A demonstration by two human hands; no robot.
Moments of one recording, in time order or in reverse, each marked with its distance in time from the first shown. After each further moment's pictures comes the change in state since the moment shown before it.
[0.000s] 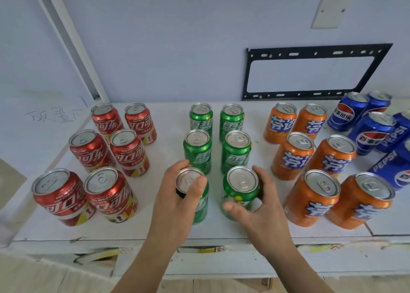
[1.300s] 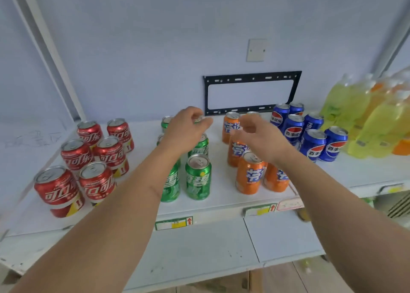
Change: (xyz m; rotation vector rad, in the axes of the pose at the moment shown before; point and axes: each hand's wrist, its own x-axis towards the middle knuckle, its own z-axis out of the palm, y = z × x) left_hand 0.048 0.110 0.046 0.280 -0.222 0.295; right_hand 0.027 -0.088 -0.124 -0.448 0.001 -0.115
